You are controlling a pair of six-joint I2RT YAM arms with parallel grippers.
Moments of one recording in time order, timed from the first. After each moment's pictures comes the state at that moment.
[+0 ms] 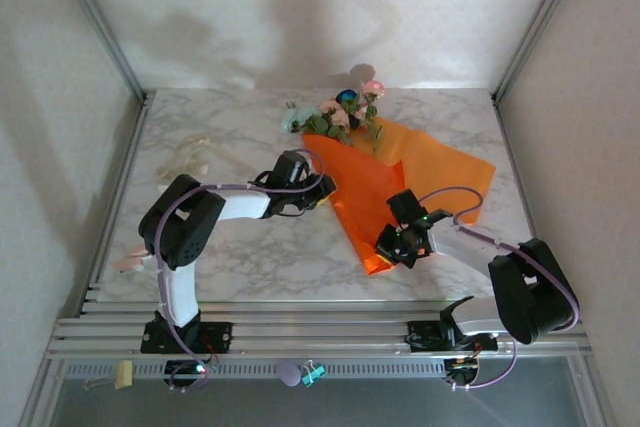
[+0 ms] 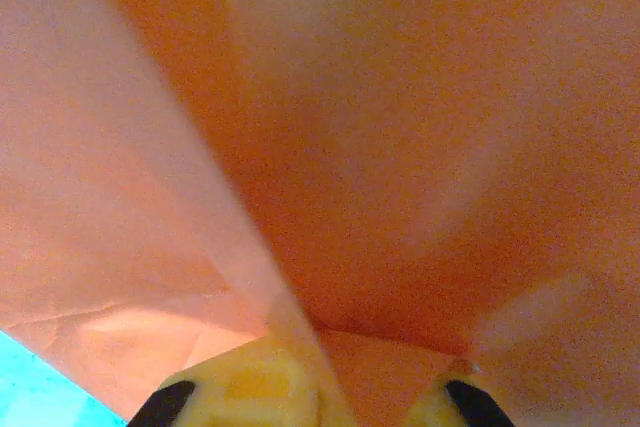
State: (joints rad) left arm -0.58 1.93 1.01 0.22 0.35 -1.14; right arm 0.50 1.37 0.58 -0.52 -0.25 1.01
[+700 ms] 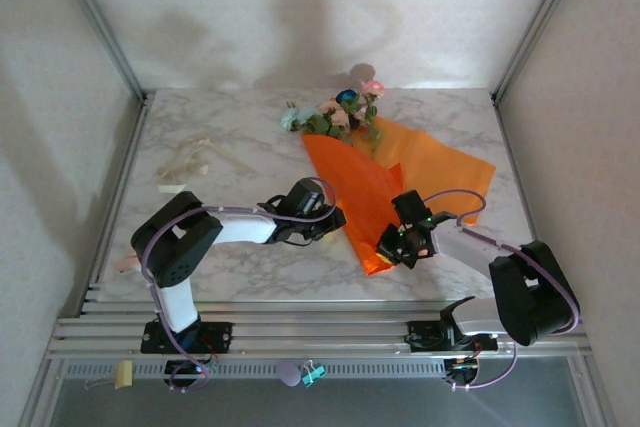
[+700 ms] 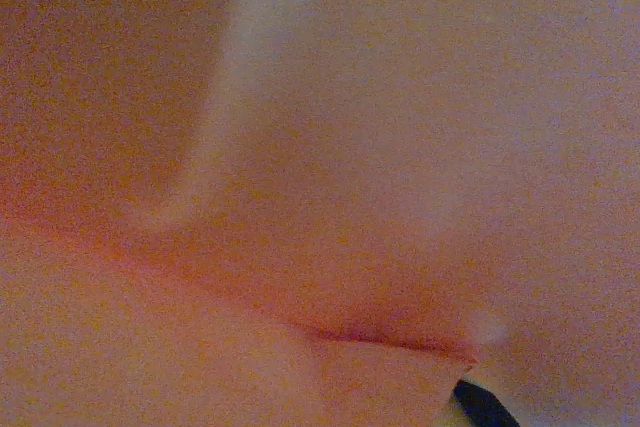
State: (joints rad) left arm -0.76 1.81 0.89 0.13 0.26 -1.16; right arm 0.47 1.35 0.57 -0.50 -0.30 1.01
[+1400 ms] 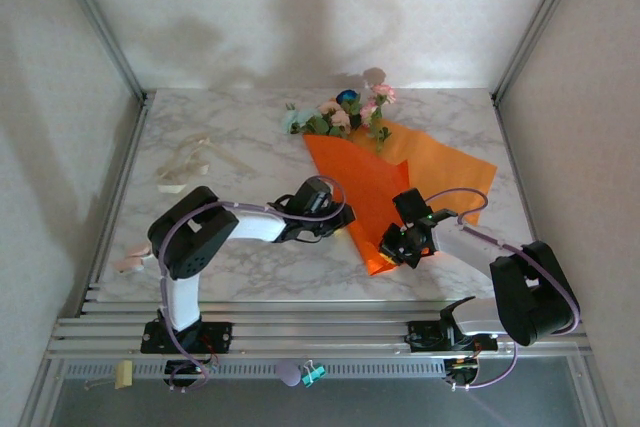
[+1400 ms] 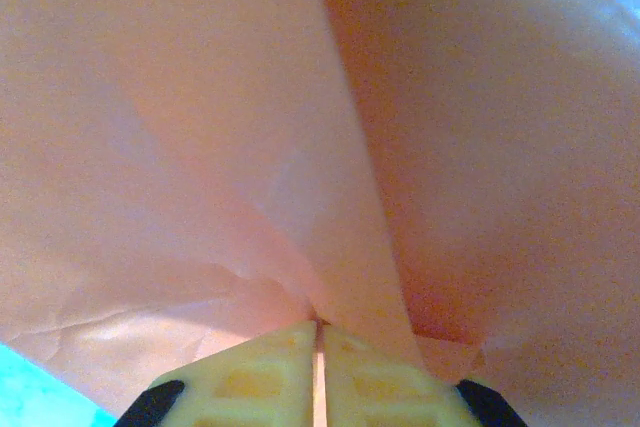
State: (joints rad) left arm -0.78 1.93 0.96 0.25 0.28 -1.19; right arm 0.46 1.35 0.59 -0.55 -0.27 1.00
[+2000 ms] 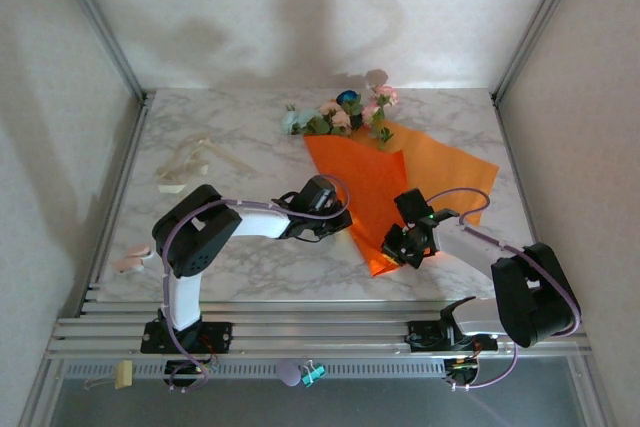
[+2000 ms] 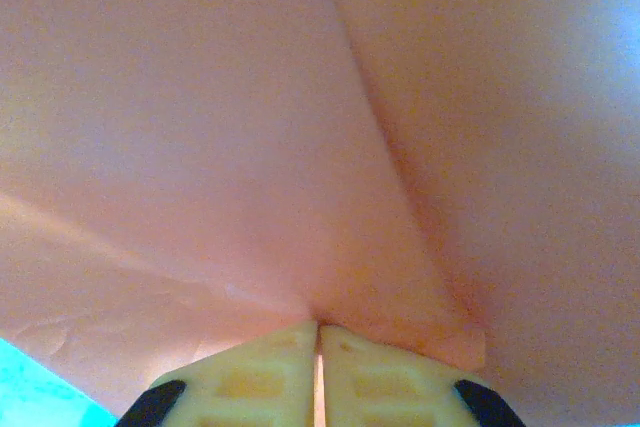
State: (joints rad) left arm -0.78 1.94 1.00 0.15 0.27 -1.11; right arm 0.45 1.34 0.59 -0.58 -0.25 0.98
